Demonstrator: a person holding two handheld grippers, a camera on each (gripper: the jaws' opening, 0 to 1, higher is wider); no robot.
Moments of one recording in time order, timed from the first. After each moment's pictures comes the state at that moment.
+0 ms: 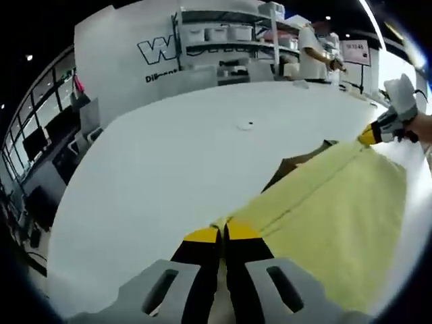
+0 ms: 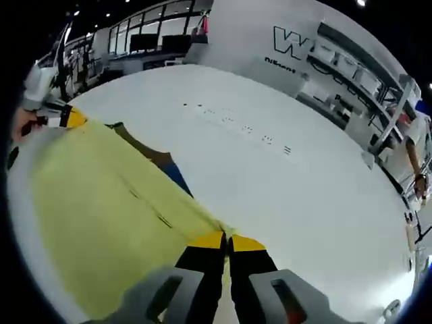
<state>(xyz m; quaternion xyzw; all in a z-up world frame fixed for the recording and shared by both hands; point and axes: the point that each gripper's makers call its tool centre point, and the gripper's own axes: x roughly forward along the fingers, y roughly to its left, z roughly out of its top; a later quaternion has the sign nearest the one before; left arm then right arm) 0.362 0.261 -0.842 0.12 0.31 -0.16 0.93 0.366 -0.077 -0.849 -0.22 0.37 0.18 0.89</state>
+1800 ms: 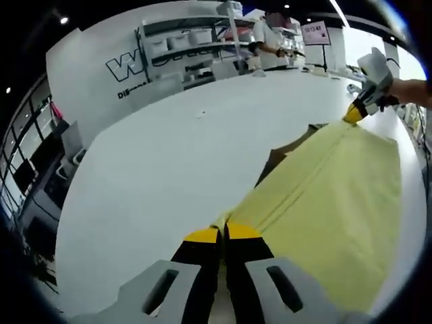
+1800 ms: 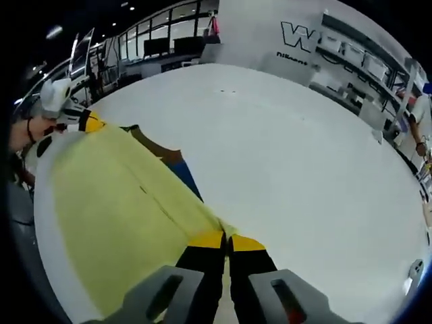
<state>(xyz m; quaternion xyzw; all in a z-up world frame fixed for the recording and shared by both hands) 0.259 0.260 -0.847 0.17 0.29 -0.23 0.91 0.240 -0.089 -0.855 -0.14 0.39 0.23 0.88</state>
